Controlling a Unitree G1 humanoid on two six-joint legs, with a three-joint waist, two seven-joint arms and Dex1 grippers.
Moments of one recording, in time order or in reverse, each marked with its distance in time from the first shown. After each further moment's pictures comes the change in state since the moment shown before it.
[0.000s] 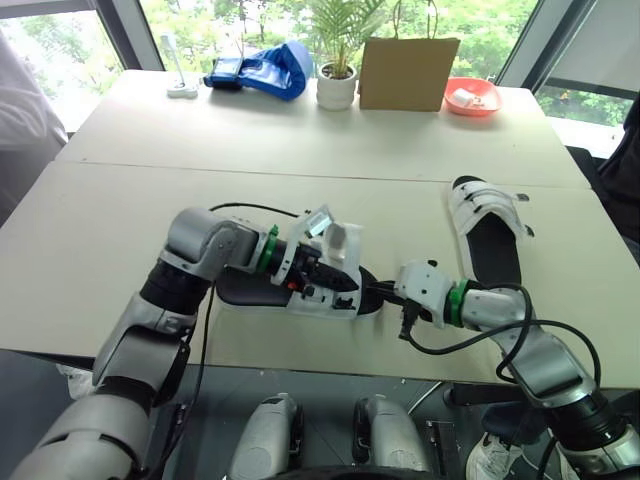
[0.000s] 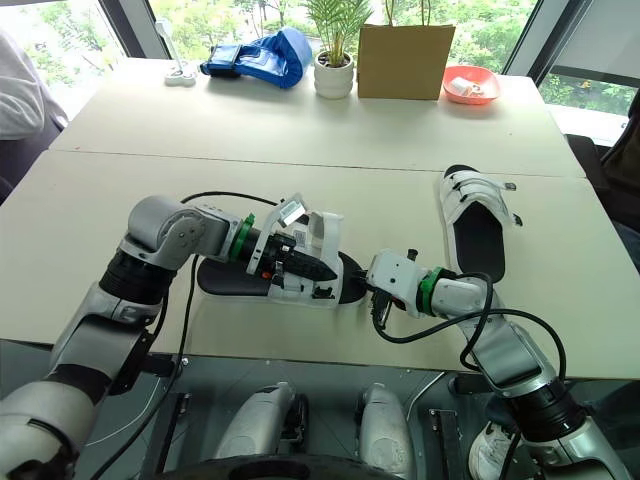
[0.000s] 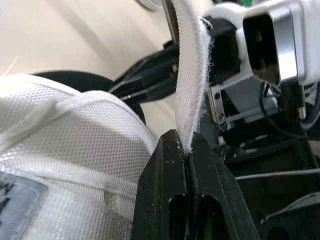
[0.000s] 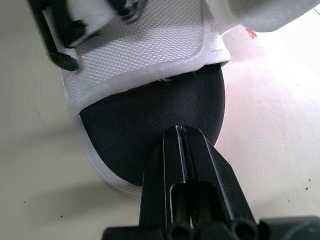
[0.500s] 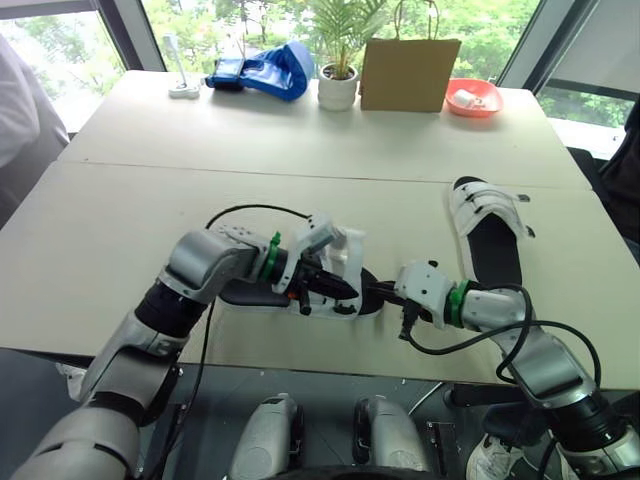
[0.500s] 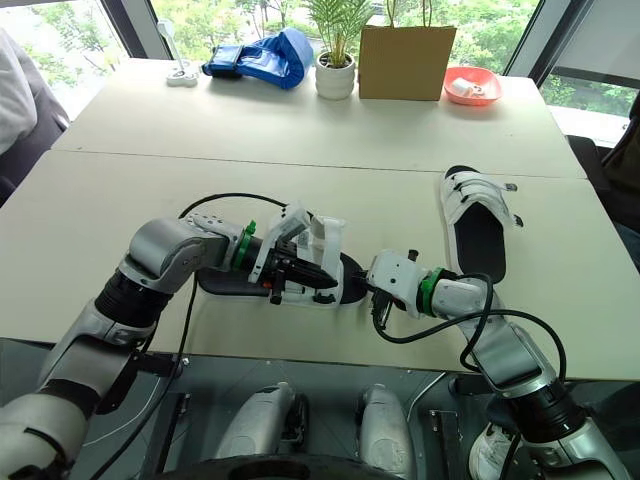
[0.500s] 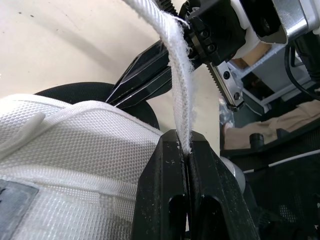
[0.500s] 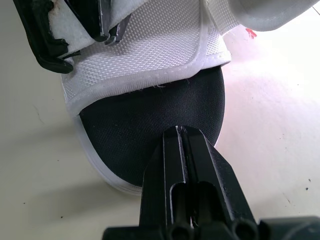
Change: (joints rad) left arm 0.076 0.025 -0.064 -0.092 0.113 -0.244 -0.025; right arm 0.008 0.001 -0.002 -0.002 -0.003 0.004 -0.006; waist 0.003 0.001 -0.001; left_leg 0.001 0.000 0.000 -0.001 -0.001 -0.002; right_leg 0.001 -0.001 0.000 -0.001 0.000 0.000
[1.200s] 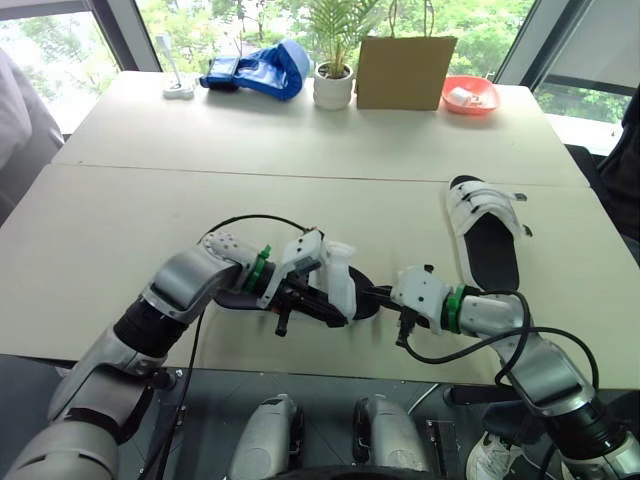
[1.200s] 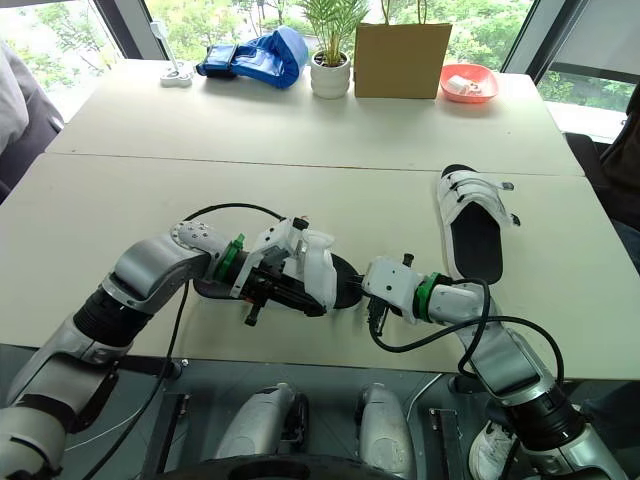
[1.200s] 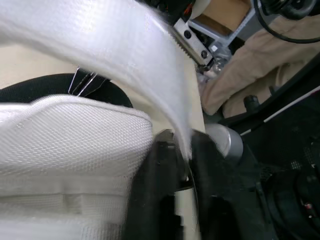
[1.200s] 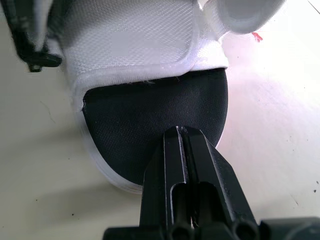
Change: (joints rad) left arm 0.089 0.102 -0.070 -0.074 0.097 -0.253 -0.187; right arm 0.029 0.004 0.013 -0.035 -0.009 -0.007 -0.005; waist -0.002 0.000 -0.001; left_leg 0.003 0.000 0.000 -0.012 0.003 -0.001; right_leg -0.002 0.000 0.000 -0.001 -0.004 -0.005
